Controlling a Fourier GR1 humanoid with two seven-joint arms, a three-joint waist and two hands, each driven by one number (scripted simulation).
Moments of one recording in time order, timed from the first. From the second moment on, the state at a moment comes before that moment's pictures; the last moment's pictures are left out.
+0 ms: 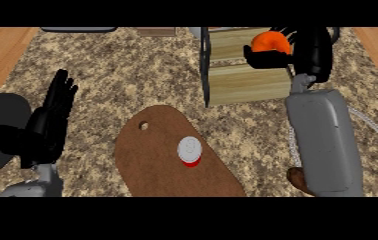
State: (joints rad) left arm -0.07 0.15 0.07 -1.70 -0.01 0.14 0.17; right arm -0.69 -0.06 -0.13 -1.38 0.90 -0.16 0.49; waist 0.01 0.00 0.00
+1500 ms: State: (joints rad) left arm -0.07 0.14 0.09 -1.70 -0.02 0.12 0.17; right arm -0.74 -0.26 -0.40 -1.43 0.48 -0.15 0.50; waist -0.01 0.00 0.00
